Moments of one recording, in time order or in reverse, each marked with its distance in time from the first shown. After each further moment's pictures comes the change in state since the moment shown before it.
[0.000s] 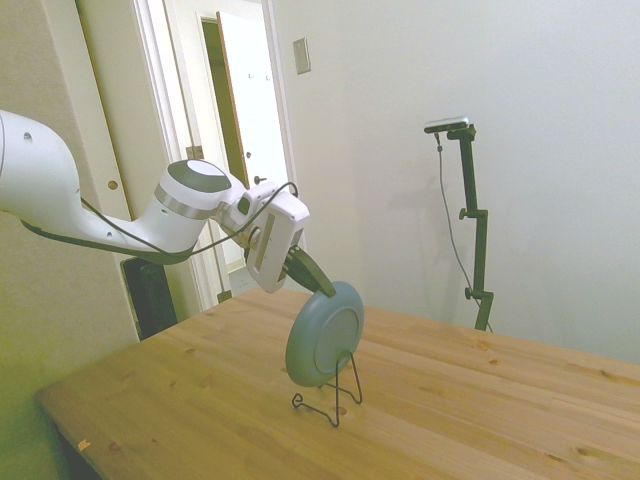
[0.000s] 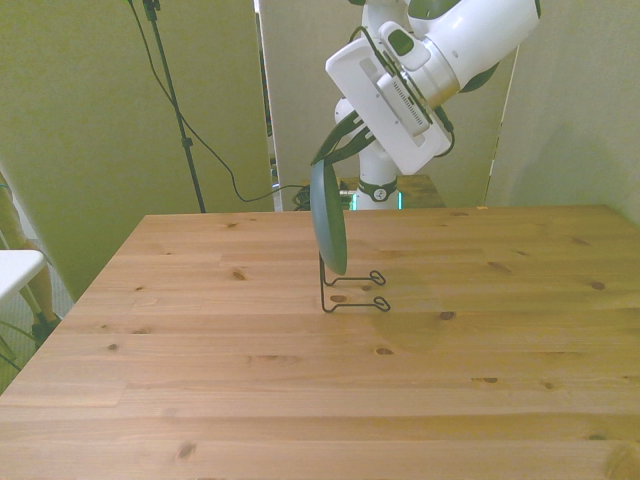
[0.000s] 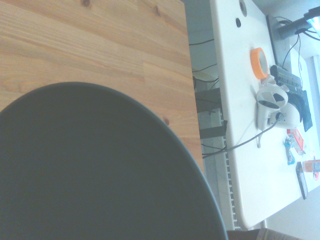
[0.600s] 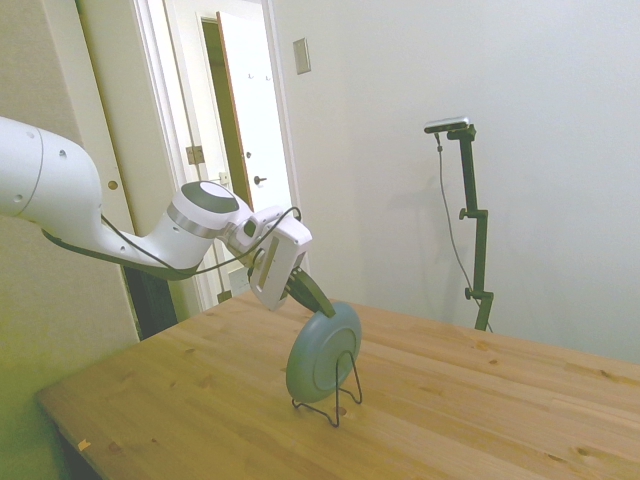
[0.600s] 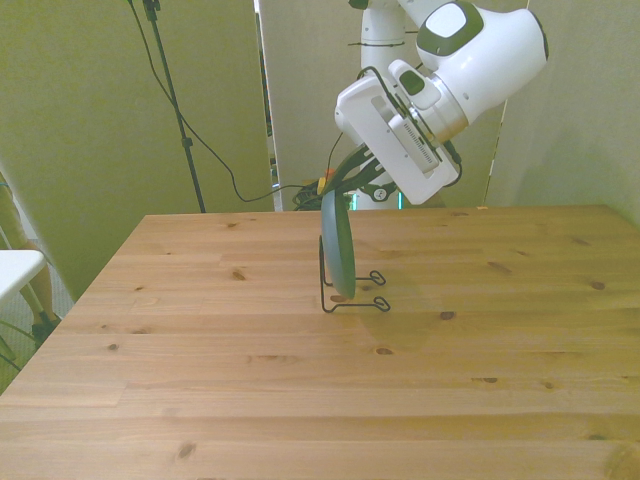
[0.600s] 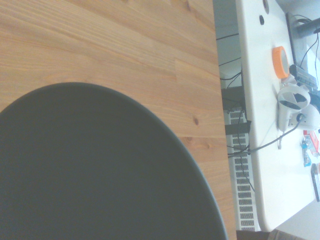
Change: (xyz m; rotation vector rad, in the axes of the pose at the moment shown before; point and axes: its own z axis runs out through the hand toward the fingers) arm -0.029 -0.041 0.015 -0.005 -0.016 -0.030
